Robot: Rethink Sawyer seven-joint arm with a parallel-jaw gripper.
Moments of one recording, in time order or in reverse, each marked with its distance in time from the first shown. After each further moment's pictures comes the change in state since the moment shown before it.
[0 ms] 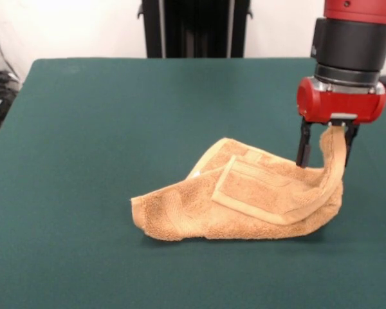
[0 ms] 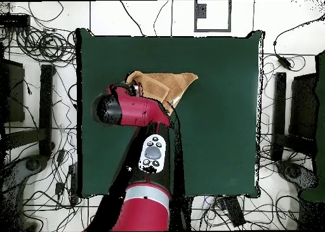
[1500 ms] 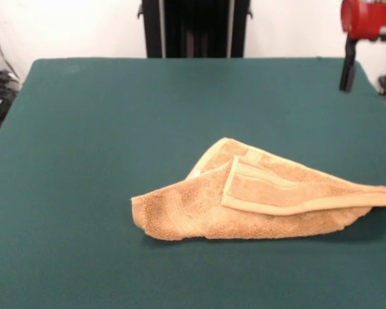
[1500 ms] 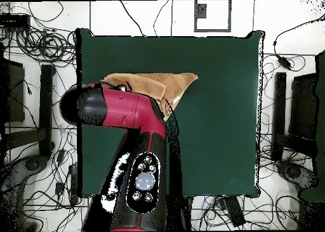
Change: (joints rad) arm 0.038 -0.199 -0.021 0.016 0.078 0.347 0.000
